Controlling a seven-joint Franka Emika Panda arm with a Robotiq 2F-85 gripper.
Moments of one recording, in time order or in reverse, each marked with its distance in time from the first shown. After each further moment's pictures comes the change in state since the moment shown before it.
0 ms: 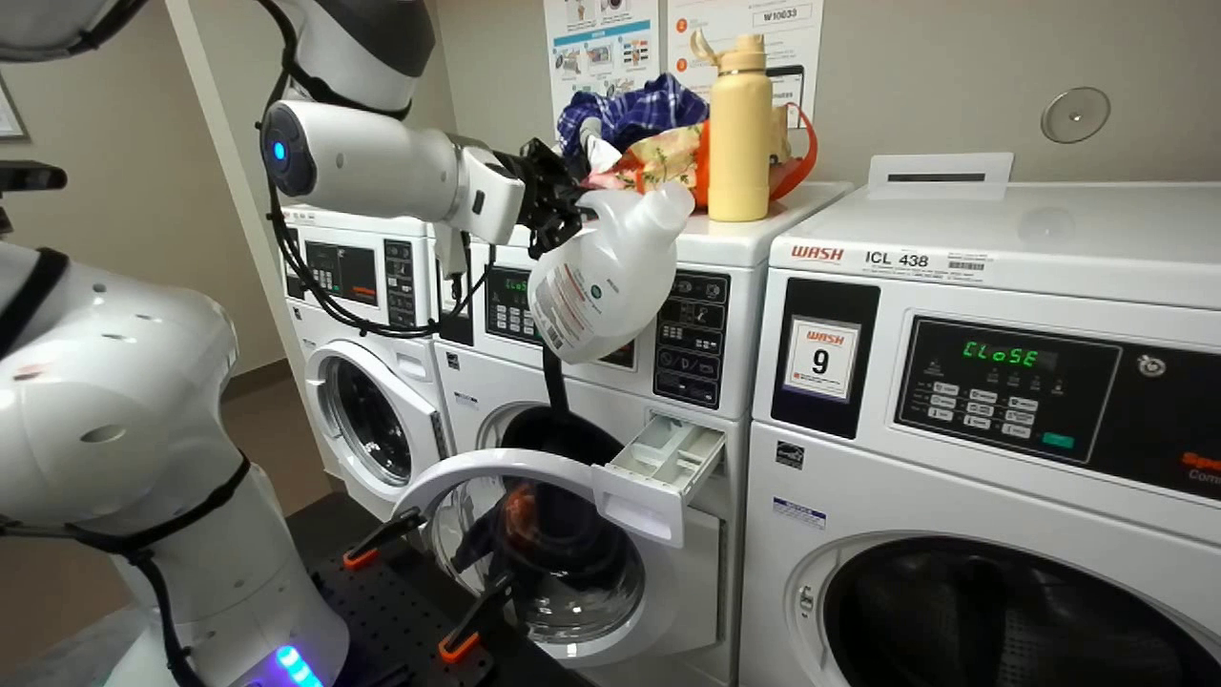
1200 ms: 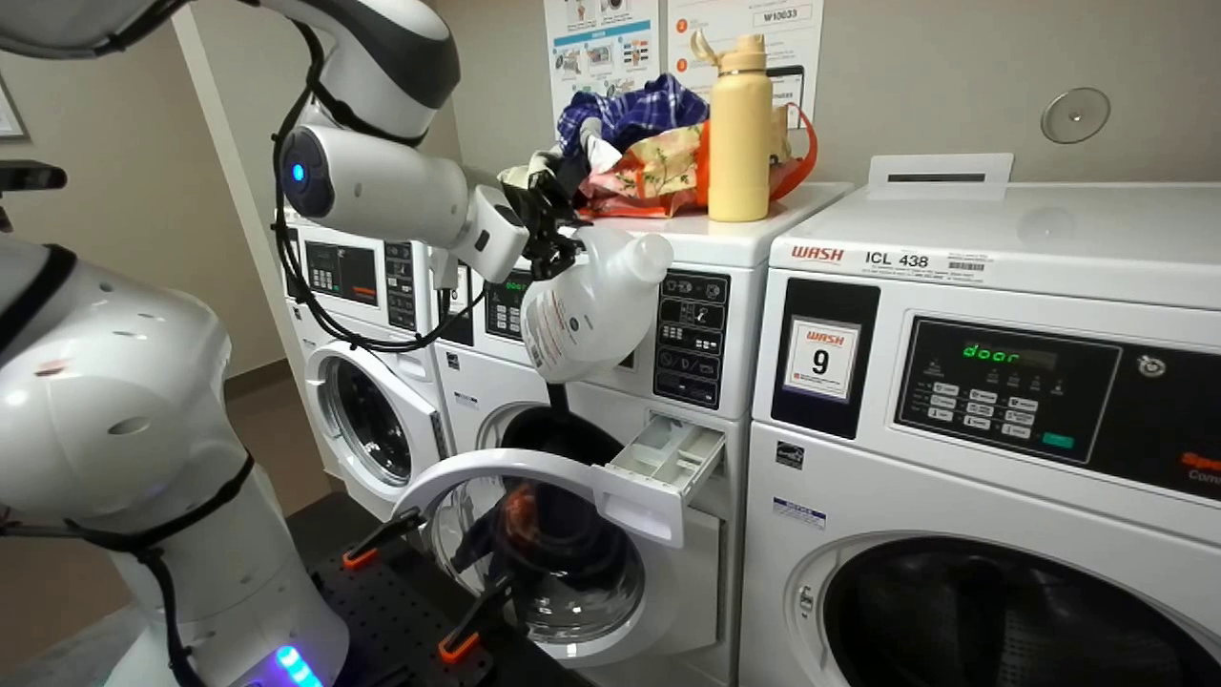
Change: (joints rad) arm 0.087 0.091 -0.069 -0.013 0.025 0.011 0.092
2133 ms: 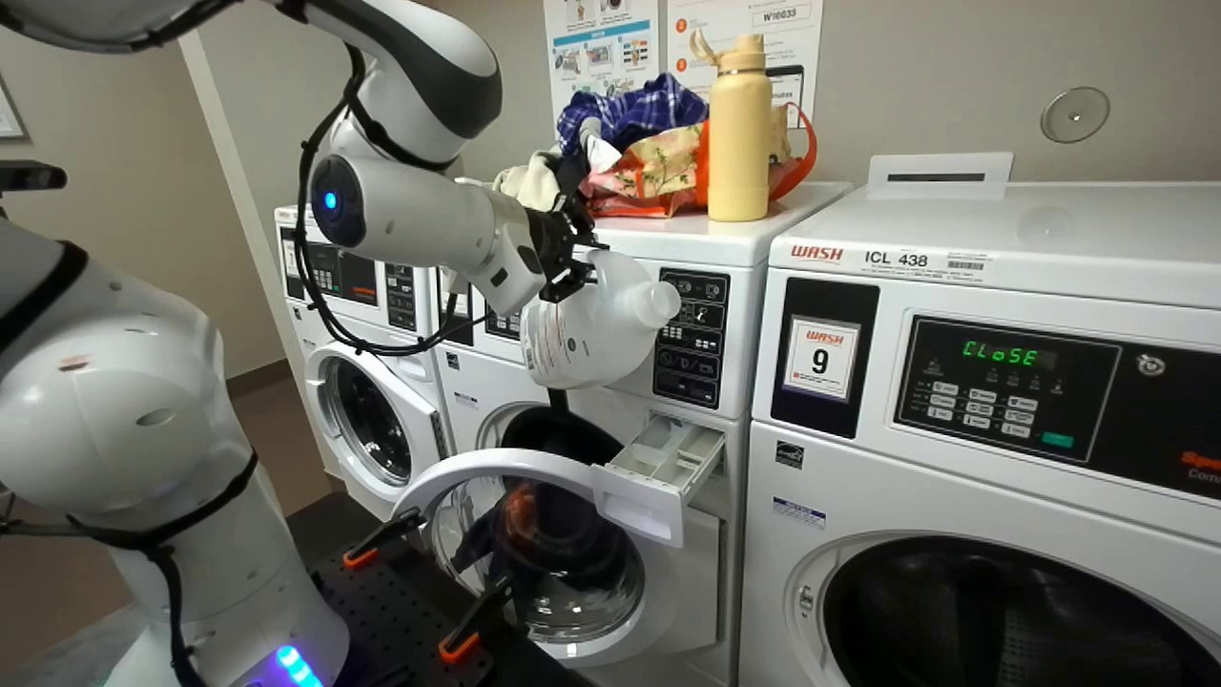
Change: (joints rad) arm 0.098 0.094 -0.198 -0.002 0.005 -0.050 0.103
